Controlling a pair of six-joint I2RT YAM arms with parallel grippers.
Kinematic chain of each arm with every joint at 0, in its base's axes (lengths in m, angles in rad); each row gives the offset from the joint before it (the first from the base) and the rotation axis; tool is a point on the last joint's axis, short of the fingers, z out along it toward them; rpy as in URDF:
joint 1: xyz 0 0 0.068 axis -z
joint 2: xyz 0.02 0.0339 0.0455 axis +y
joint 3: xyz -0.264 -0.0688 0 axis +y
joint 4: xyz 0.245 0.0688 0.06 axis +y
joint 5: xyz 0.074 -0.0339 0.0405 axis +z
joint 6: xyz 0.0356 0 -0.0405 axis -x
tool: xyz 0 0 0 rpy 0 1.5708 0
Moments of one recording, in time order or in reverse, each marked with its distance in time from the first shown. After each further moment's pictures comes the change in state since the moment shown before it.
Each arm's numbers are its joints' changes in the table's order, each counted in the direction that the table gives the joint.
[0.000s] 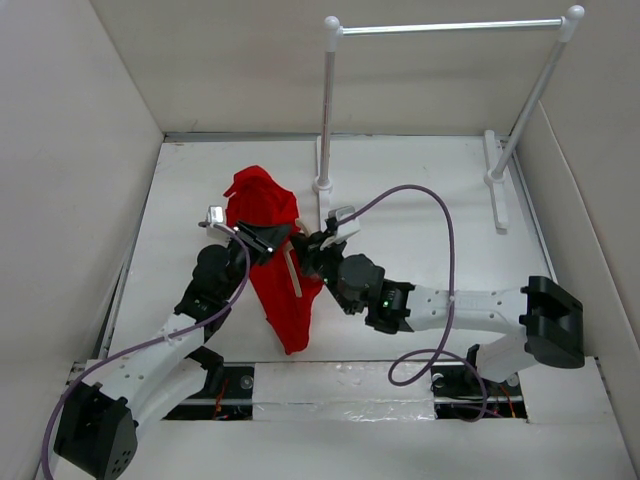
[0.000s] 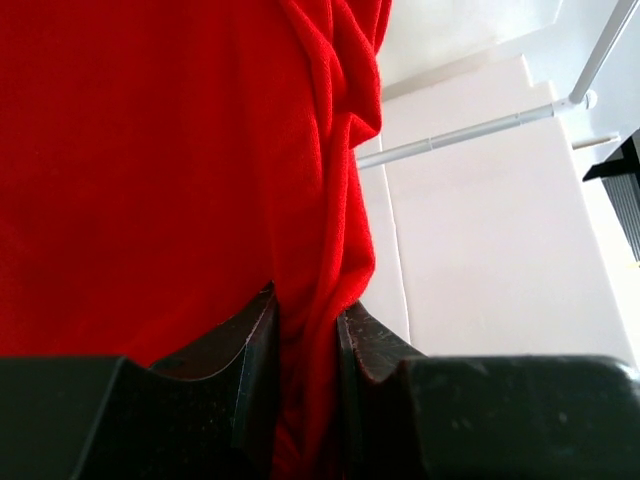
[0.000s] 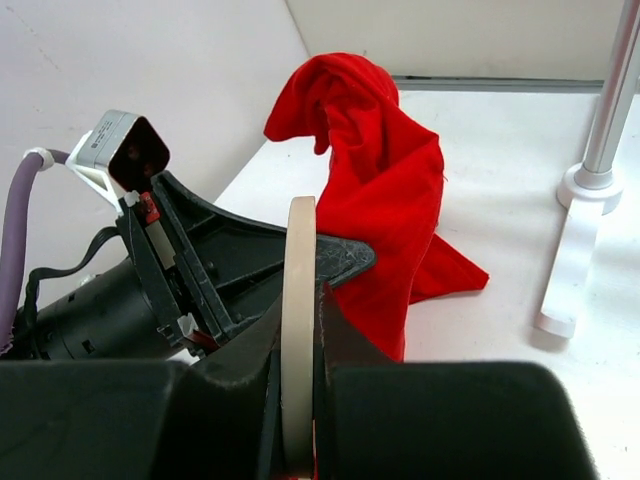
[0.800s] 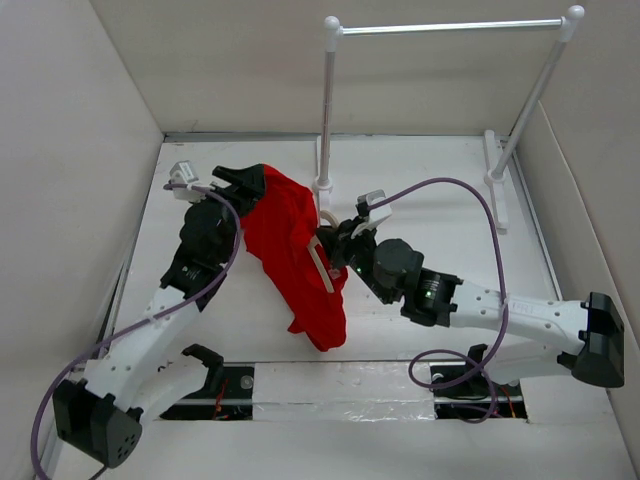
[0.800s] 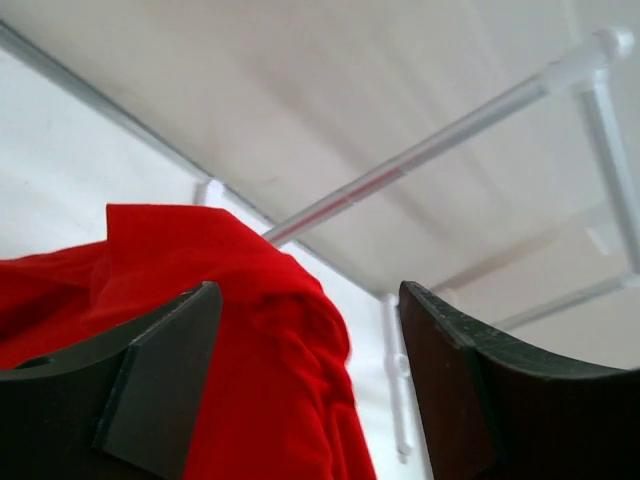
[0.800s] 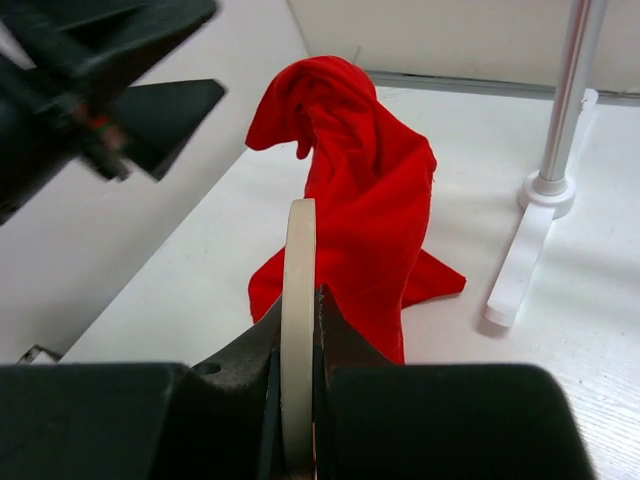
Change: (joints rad) left arm -0.008 0.055 -0.399 0.231 0.425 -0.339; right arm 0.077 -0.238 0.000 0.298 0.138 -0.022
